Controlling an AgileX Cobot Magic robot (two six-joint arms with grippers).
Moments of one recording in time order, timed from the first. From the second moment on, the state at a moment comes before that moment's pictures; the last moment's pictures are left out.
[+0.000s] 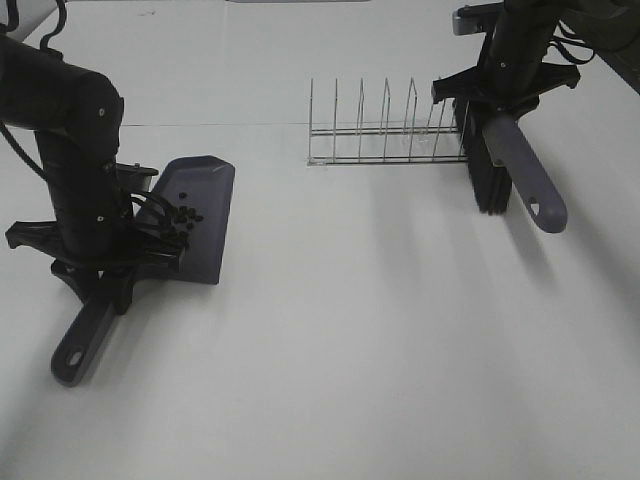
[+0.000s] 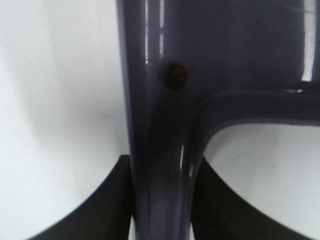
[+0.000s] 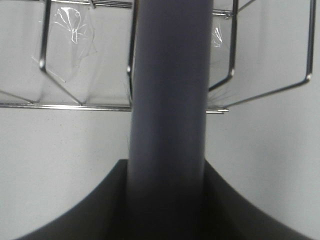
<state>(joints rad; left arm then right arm) -0.36 2.15 -1.34 0.05 0.98 -0.30 0.13 2.45 -2.16 -0.22 1.02 0.18</state>
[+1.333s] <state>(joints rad) -0.43 2.15 -1.36 -0.04 0.94 -0.31 0.13 2.40 -2.18 -0.25 1.15 0.25</state>
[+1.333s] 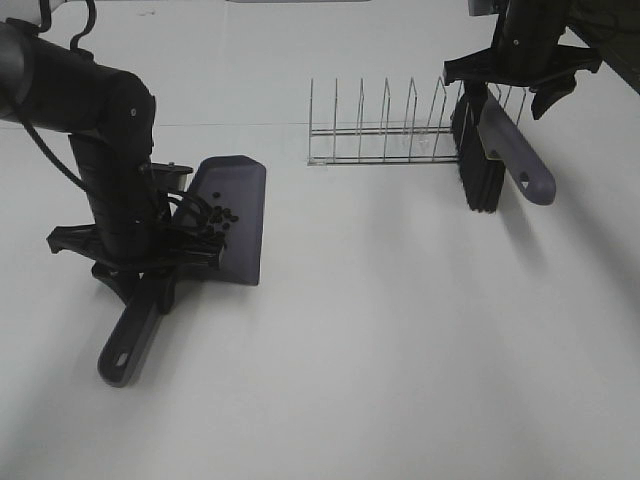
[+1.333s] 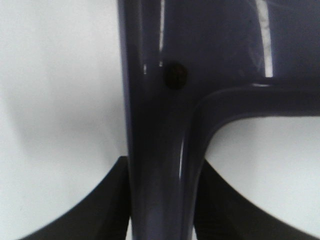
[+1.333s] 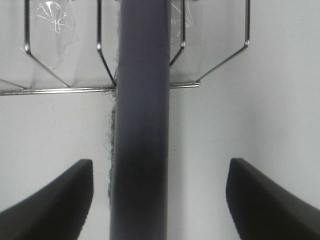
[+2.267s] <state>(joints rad) -0.43 2.02 -1.62 0.00 1.21 -0.26 0.13 2.36 -2.18 -0.23 1.22 0.21</state>
